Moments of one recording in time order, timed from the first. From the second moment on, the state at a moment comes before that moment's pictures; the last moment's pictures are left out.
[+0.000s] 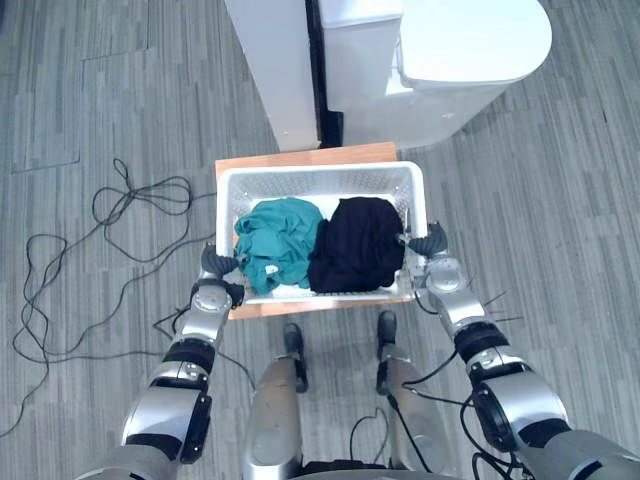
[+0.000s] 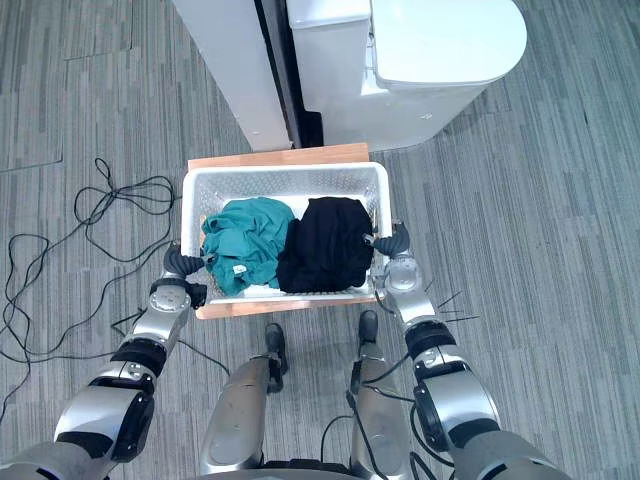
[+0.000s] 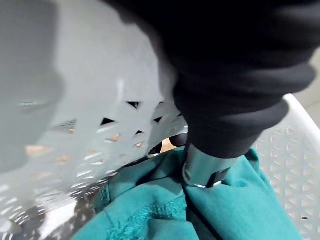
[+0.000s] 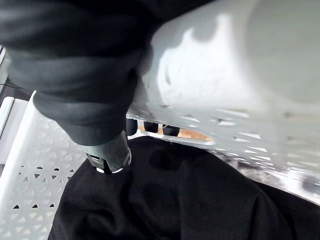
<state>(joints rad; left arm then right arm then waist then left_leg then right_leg) -0.41 0.28 -0.04 0.81 0.07 -0.05 0.26 -0.46 -0.20 0.09 0.62 -0.03 0.02 -0.26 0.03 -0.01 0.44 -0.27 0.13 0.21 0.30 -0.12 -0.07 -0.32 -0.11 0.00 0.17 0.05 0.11</state>
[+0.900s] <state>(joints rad) 0.14 0.15 -0.06 0.13 0.03 -0.02 0.22 0.03 -0.17 -0.03 0.10 -0.13 -0.02 -0.21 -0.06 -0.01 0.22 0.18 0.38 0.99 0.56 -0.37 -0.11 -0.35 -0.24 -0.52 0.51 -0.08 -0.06</state>
